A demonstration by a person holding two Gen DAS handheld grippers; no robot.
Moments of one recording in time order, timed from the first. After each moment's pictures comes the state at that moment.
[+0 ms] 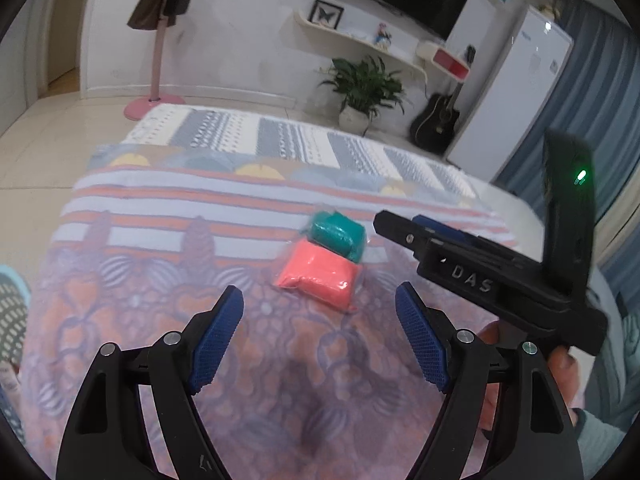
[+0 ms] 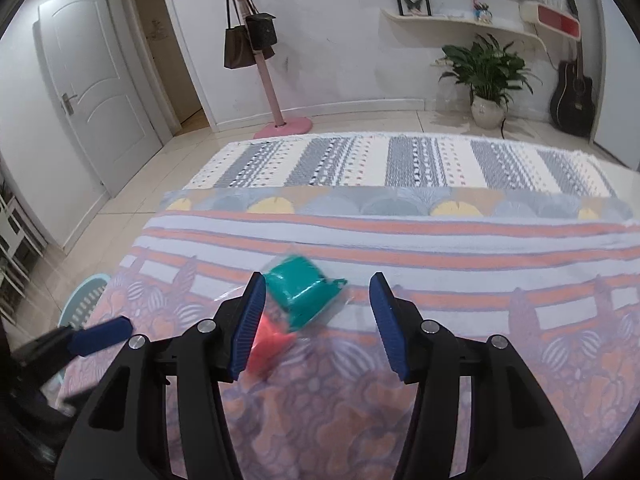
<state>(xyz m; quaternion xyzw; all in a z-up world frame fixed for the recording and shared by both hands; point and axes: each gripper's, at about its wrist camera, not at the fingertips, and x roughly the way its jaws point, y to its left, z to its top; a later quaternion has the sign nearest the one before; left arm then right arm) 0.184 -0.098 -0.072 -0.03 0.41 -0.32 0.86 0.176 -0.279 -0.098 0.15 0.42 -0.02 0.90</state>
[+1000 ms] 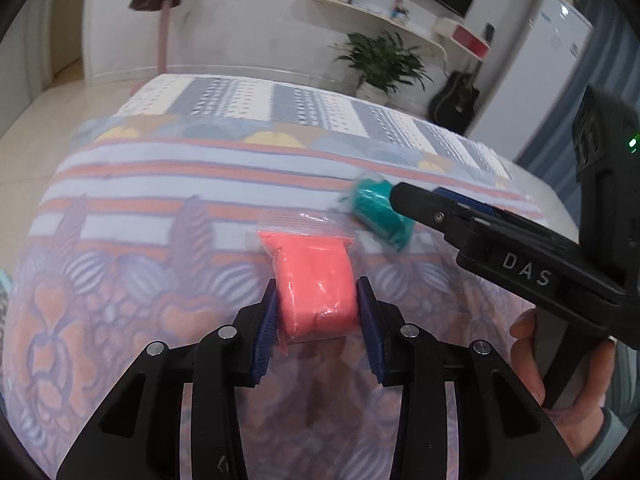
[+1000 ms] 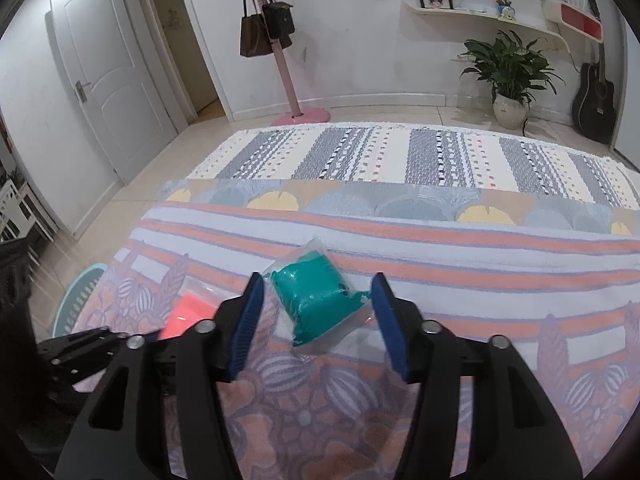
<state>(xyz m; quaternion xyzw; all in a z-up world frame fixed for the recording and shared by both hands) 0.214 -0.107 -0.108 -0.02 0.44 -0.29 0.85 0.203 -0.277 -0.117 0.13 0.43 0.02 0.89</state>
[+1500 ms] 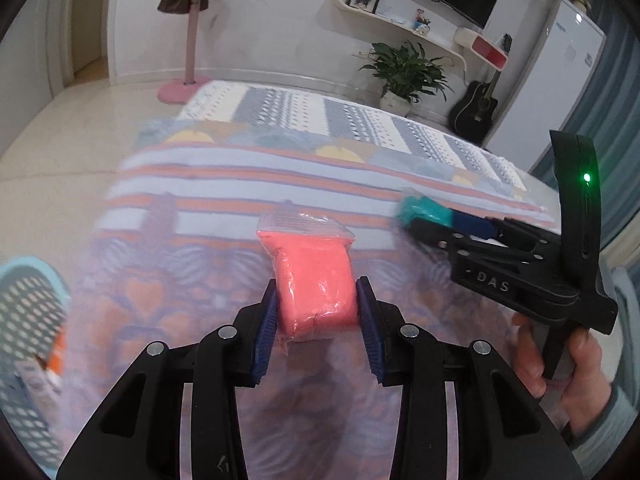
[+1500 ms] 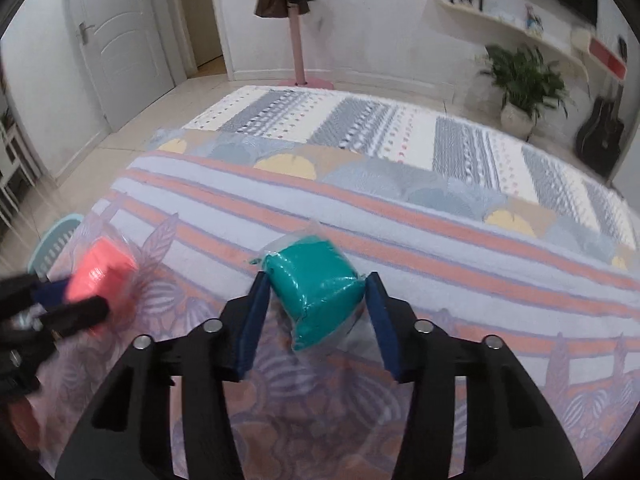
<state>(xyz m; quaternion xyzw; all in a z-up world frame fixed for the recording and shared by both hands) 0.215 -0.047 -0.085 0.00 0.44 -0.25 0.86 0.218 -0.241 -0.131 0.04 0.48 0.02 0.88</state>
